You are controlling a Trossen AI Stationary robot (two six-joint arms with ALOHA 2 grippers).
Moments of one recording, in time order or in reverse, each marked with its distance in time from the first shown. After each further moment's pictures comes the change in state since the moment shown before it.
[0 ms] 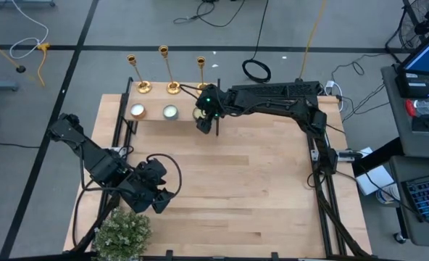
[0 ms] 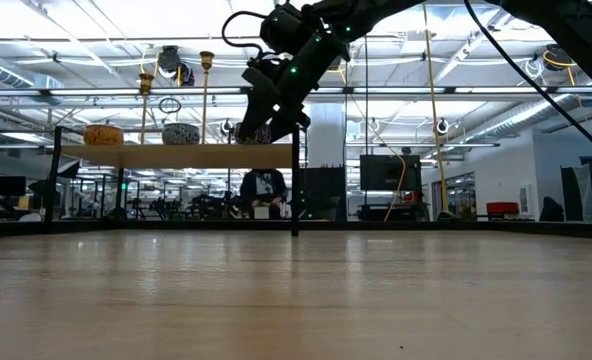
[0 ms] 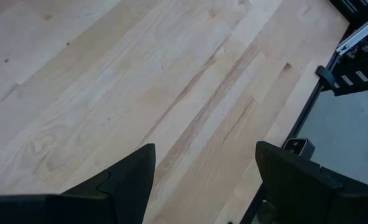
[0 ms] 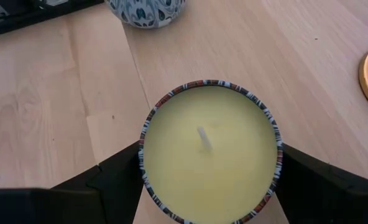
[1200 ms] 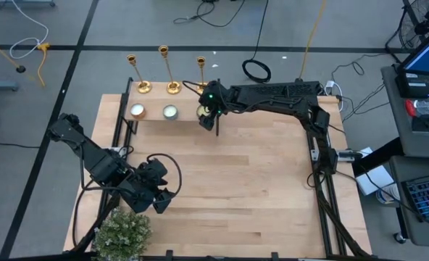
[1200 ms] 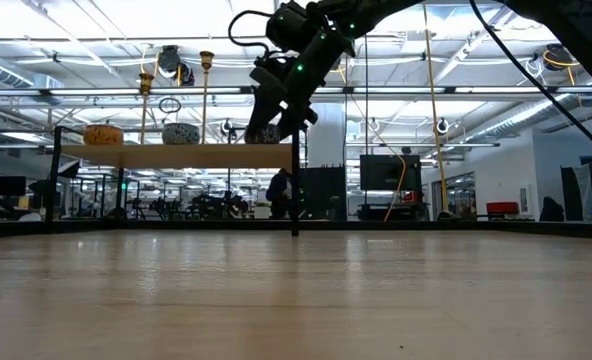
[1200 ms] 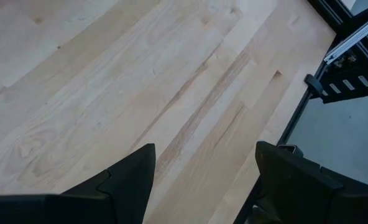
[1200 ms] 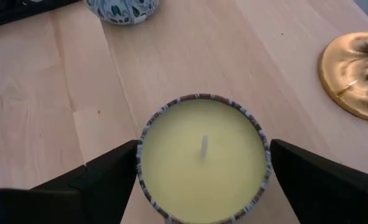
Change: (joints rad) left arm 0.000 0.000 0.000 0.036 -0.016 -0.007; right arm -0.020 -0.034 -0.003 0.006 0.003 0.000
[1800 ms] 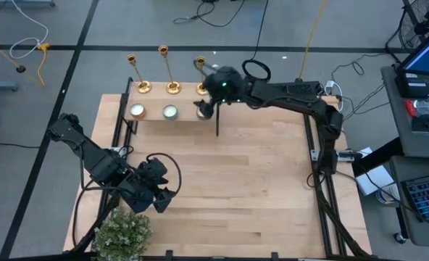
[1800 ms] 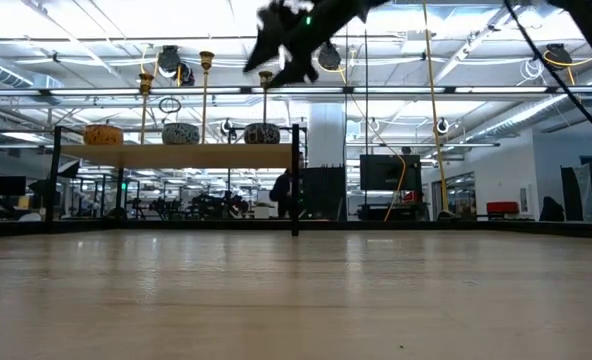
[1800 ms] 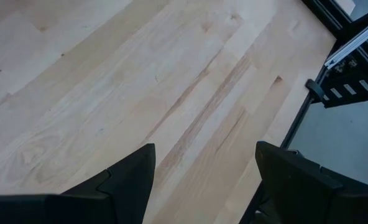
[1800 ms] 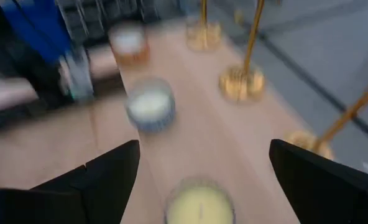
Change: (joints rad) left arm 0.001 0.000 0.000 0.000 -0.022 0.007; right arm 0.000 -0.138 0.000 0.150 -0.001 0.024
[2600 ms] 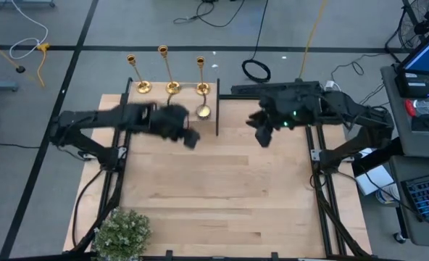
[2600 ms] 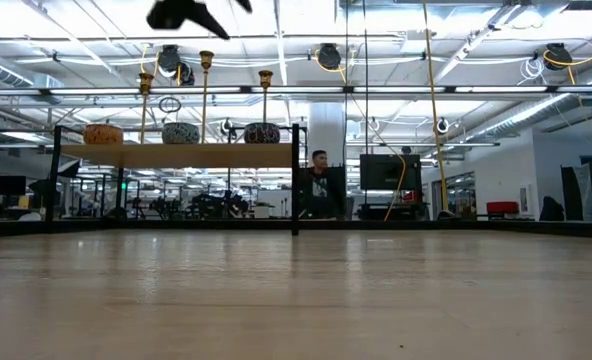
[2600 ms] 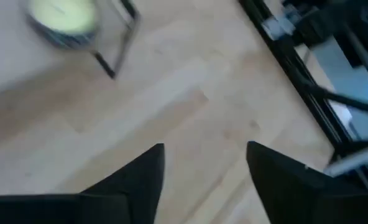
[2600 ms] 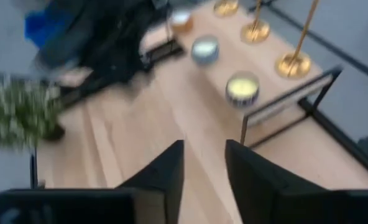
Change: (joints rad) left arm 0.647 -0.001 0.040 0.197 0.261 0.384; right arm 0.338 -0.502 0.003 -0.608 0.232 0.355
